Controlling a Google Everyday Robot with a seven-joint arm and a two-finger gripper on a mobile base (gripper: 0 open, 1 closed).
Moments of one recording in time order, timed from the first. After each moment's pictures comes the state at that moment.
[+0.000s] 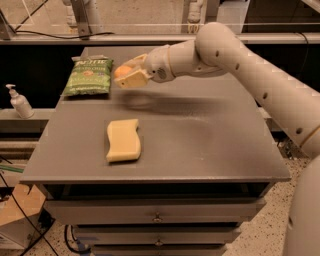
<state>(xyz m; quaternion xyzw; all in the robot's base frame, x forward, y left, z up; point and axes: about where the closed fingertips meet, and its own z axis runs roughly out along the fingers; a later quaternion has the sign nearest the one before) 0.679 0.086 0.888 -0.54 0.62 0.33 0.47</state>
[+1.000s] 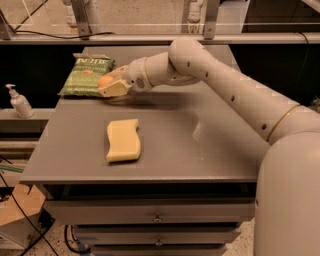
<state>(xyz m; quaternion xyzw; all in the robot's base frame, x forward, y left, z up) 0.690 0.148 0.844 -0.54 0.62 0.36 0.44</state>
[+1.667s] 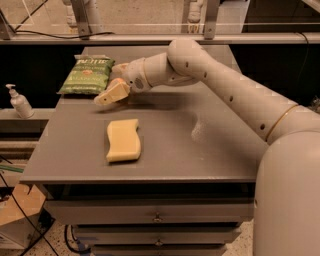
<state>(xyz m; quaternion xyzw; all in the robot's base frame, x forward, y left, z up) 0.688 0.153 0.843 -0.54 0.62 0.36 0.44</state>
